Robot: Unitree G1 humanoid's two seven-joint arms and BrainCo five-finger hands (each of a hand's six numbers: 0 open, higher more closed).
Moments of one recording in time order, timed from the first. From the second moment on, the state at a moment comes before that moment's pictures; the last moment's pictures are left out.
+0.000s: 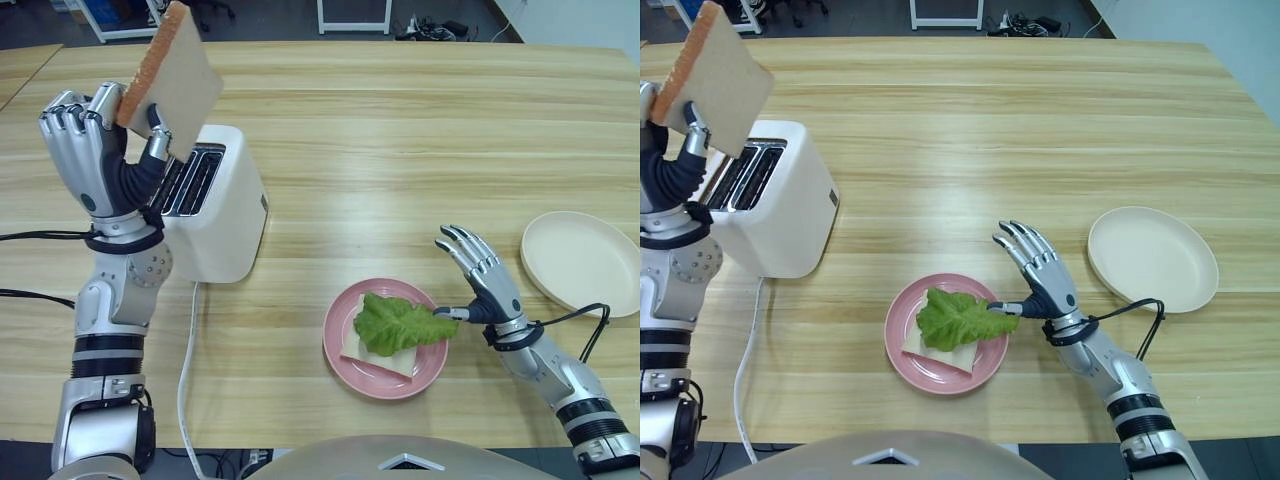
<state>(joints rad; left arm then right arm) -0.26 0.63 0.08 0.09 0.65 -0.51 0.80 -0.01 -0.56 0.21 0.32 -0.87 -0.72 -0.67</state>
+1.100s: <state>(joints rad) -0.16 0.39 -0.42 0.40 0.18 -0.69 -0.37 0.05 -0.59 0.15 0.14 -0.73 -0.92 -0.42</state>
